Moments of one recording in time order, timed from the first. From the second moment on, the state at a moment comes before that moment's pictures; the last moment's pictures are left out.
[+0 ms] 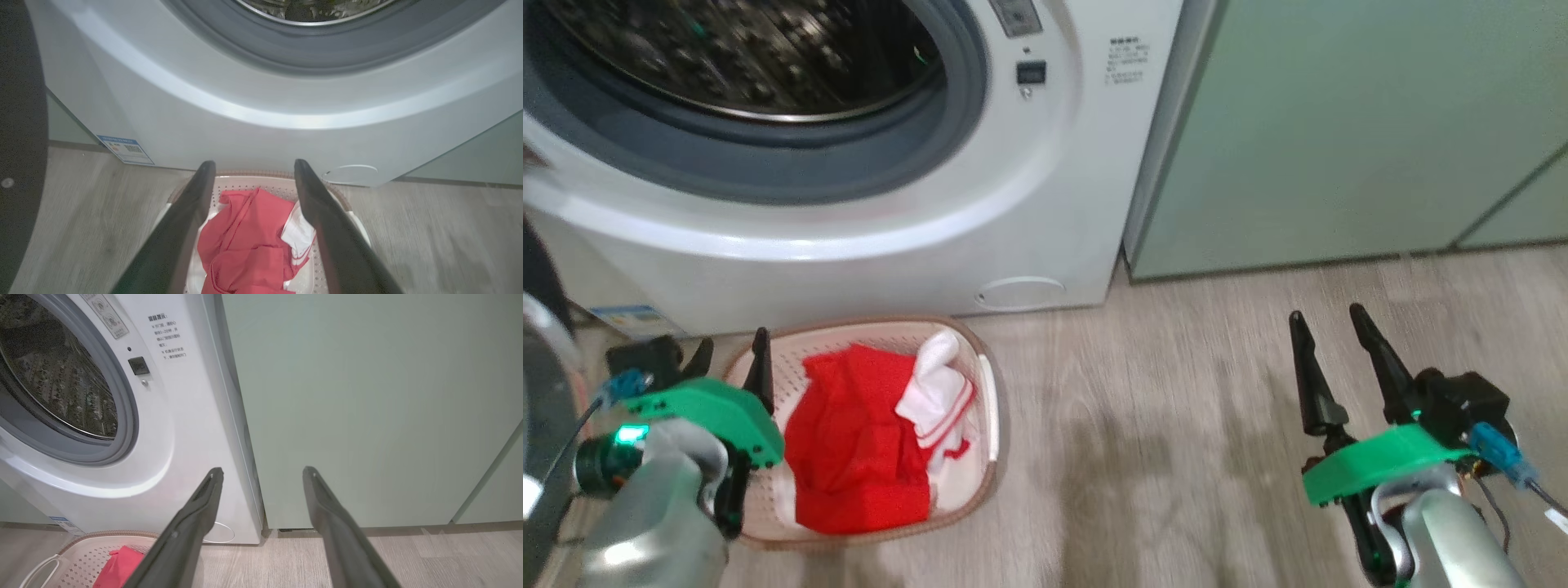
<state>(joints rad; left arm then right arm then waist) -0.52 0.26 -0.33 1.00 -0.69 -0.08 -0.25 -0.19 -0.12 0.18 0.32 0.29 0.12 -0.26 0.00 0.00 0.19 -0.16</state>
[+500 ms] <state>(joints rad) -0.12 0.19 -0.01 0.56 -0.45 -0.11 -0.25 -0.05 -0.09 0.13 0.31 0.29 0.12 -0.26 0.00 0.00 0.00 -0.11</state>
